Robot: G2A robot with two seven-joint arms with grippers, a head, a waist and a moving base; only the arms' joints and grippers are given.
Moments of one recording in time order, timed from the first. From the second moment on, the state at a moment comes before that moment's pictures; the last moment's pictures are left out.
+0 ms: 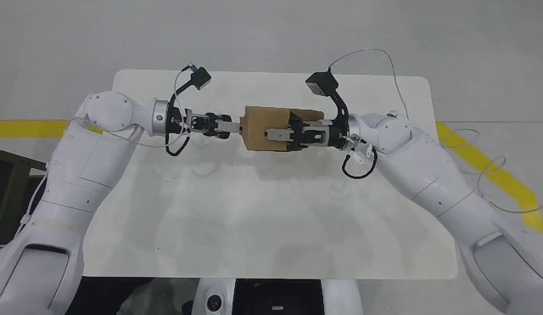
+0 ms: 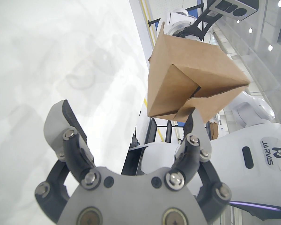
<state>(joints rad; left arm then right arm) 0.63 -0.98 -1.01 -1.20 -0.35 -0.37 -1.33 -0.48 -1.12 0.53 -1.16 0.70 -0.86 0.96</state>
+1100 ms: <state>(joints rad) 0.61 -1.00 -0.97 -1.16 -0.42 -0.39 -1.36 -0.46 -1.15 0.48 -1.14 0.72 -0.87 0.95</state>
